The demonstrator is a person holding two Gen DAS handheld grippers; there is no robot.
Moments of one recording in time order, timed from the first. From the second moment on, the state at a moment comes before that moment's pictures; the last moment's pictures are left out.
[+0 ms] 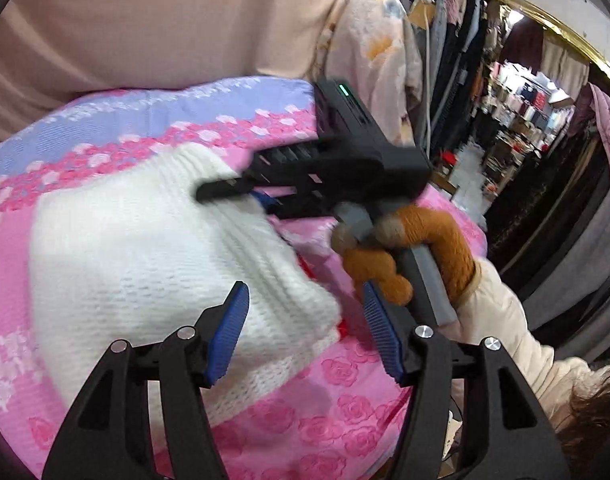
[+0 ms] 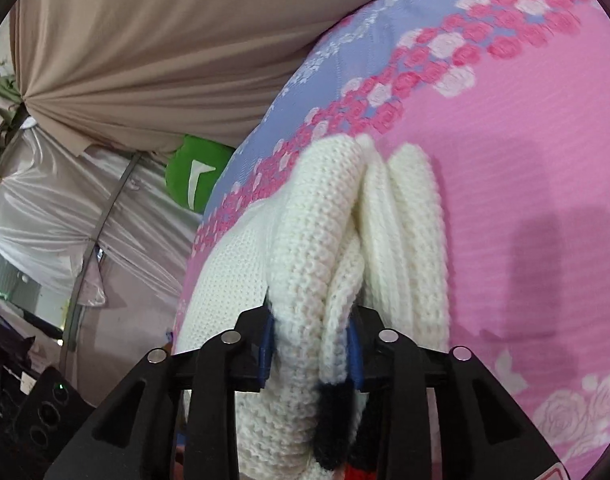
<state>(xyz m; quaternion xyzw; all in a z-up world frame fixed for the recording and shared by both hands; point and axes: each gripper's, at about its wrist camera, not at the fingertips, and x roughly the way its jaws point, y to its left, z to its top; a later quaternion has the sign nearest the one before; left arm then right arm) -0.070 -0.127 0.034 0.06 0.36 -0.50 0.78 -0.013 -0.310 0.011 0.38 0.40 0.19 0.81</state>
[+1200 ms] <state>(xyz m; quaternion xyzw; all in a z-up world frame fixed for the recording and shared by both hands) -0.007 -0.044 0.015 0.02 0.42 -0.32 0.85 -0.149 -0.261 -0.002 0.37 0.36 0.17 0.84</state>
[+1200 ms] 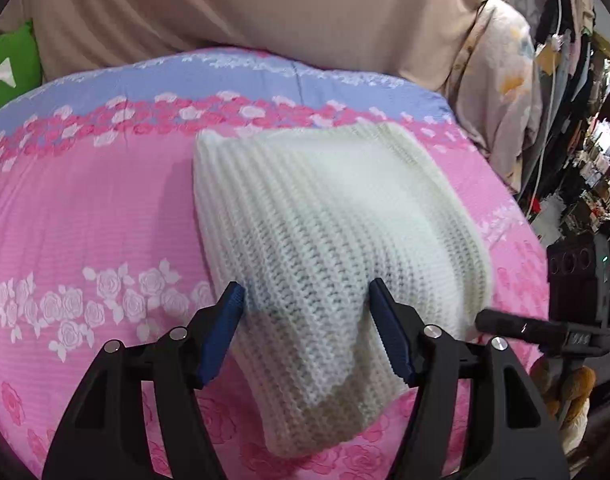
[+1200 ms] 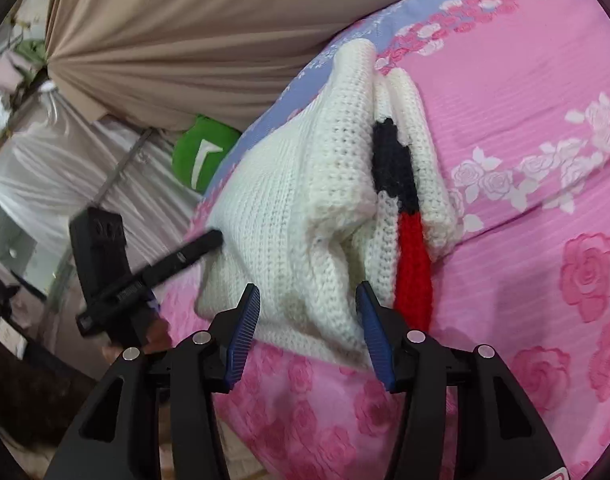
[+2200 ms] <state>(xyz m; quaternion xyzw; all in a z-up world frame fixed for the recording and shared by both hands) -0.016 -0.040 0.081 -0.01 0.31 -0.32 0.90 -0.135 -0.204 0.085 0.20 0.30 0.10 0.93</state>
